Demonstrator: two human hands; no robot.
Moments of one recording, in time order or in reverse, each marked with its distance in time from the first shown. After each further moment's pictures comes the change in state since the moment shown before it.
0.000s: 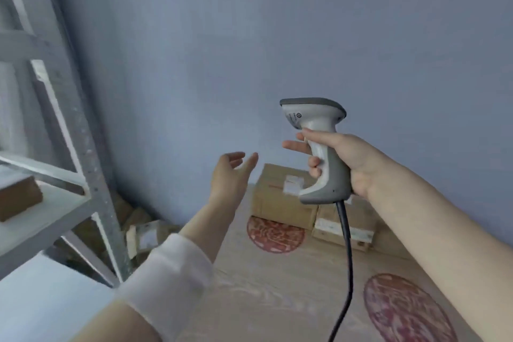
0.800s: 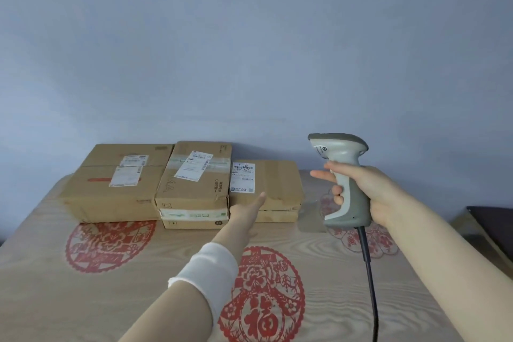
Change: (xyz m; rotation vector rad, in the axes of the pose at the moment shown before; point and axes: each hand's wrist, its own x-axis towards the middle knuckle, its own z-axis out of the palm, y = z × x) left_hand -0.024 -0.141 0.489 0.029 -0.462 -0.794; right_hand -0.042 0.051 -0.471 0.099 0.595 0.167
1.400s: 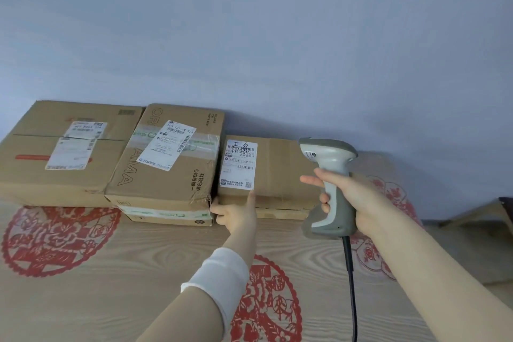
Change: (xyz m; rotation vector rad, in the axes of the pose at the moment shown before) left_hand 0.160 -0.011 0.057 -0.219 0.479 -0.088; right_hand 0.189 0.048 -0.014 -0.086 -0.026 0.186
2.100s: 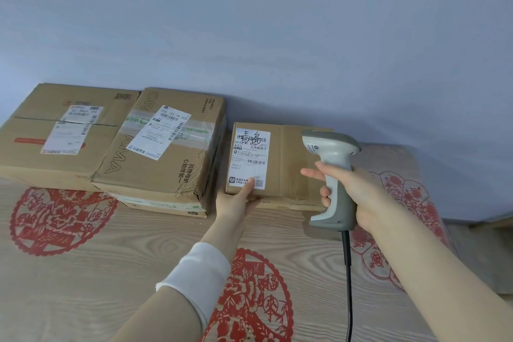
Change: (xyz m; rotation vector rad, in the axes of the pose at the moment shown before) left_hand 0.028 -0.009 0.007 -0.302 -0.298 0.058; right_hand 0.048 0.006 -0.029 0.020 -0.089 0.054
